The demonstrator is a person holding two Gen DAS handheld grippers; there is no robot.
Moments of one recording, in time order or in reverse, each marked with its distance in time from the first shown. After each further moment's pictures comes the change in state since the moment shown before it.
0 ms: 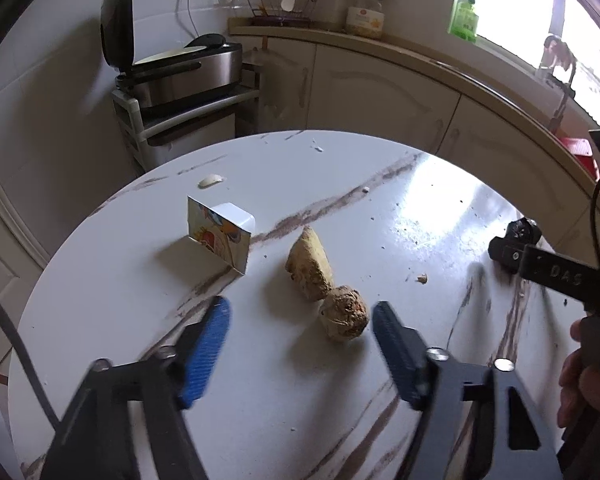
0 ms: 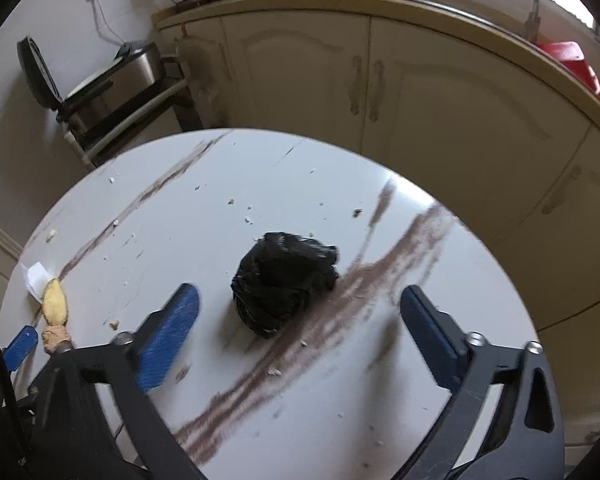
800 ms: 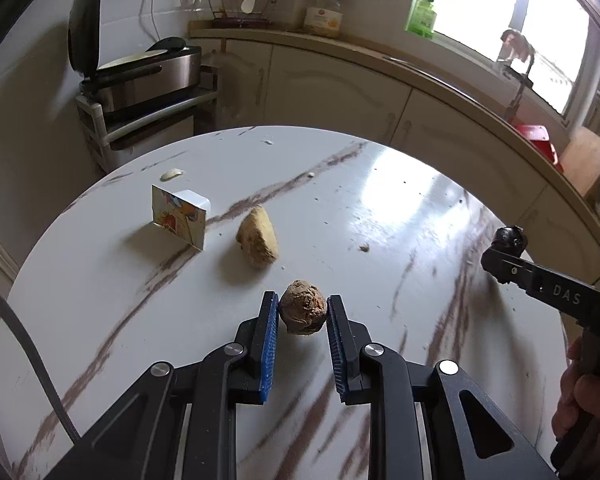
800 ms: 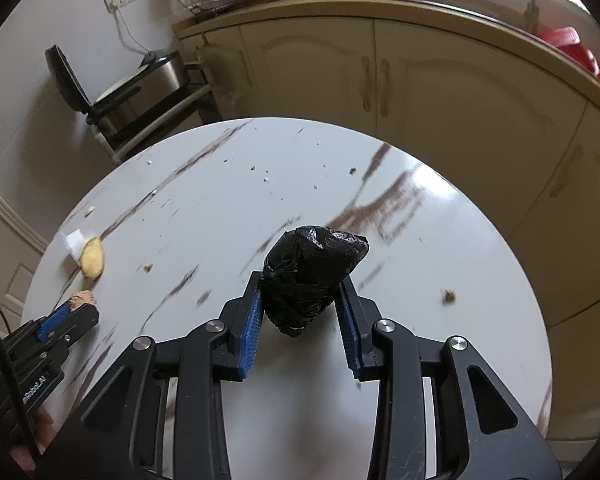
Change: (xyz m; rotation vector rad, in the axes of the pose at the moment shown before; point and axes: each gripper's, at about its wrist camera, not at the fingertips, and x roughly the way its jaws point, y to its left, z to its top) left arm -0.018 0.018 -0.034 0.055 -0.002 -0.134; right arm -0.045 -0.022 -0.039 0.008 -0.036 0.108
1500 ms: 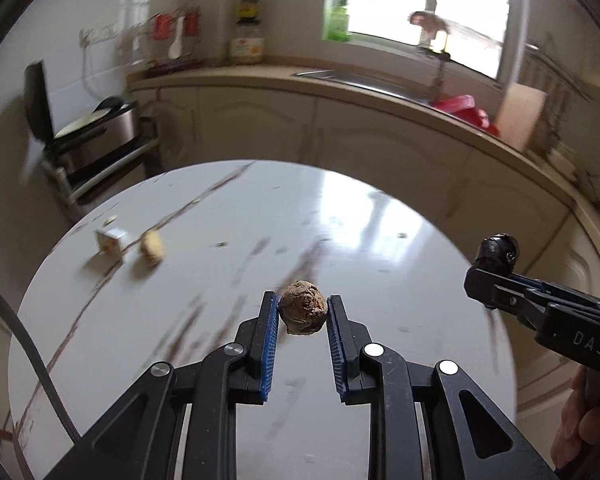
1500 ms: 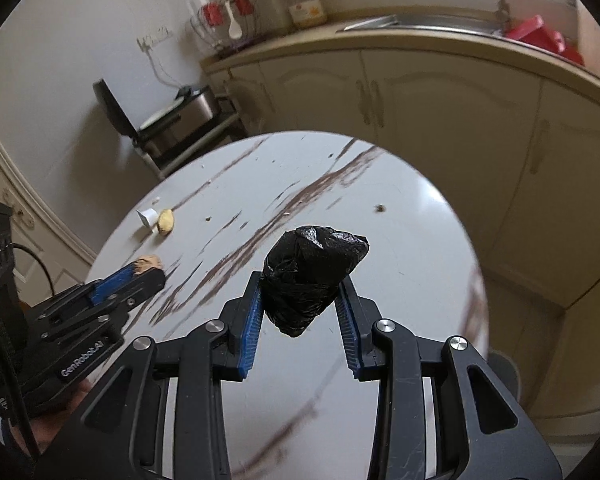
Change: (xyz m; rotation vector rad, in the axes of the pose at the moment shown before) left arm -0.093 -0.117 -0.057 0.212 -0.084 -0.063; right arm -0.121 -0.041 -0.073 0.048 -0.111 0.127
